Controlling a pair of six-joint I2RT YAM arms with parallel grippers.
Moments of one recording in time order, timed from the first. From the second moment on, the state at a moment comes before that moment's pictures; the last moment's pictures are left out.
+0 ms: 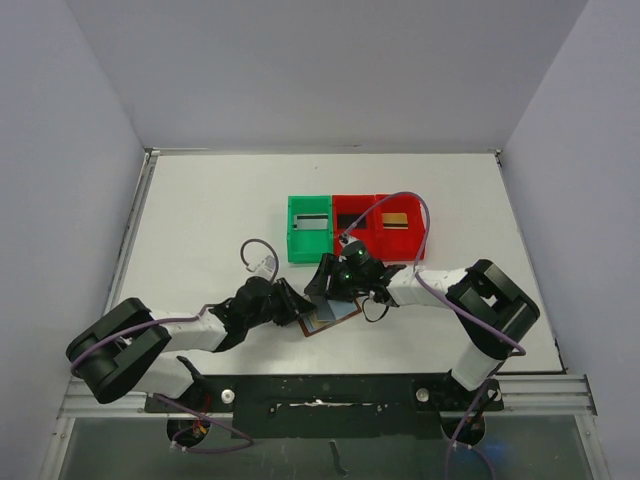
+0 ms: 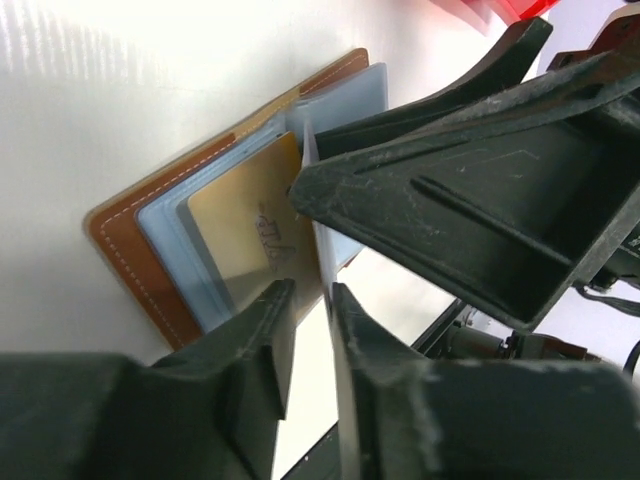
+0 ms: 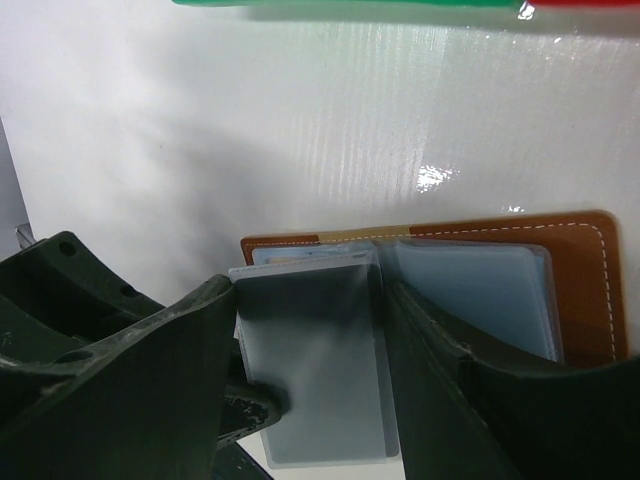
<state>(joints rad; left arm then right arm) -0.80 1.36 0.28 0.55 0.09 -1.22 0.77 1.66 0.76 0.14 -0.20 0.89</state>
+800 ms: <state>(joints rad) -0.79 1.55 0.58 0.42 0.20 -1.06 0.58 1.24 0.59 -0.06 -0.10 0.90</state>
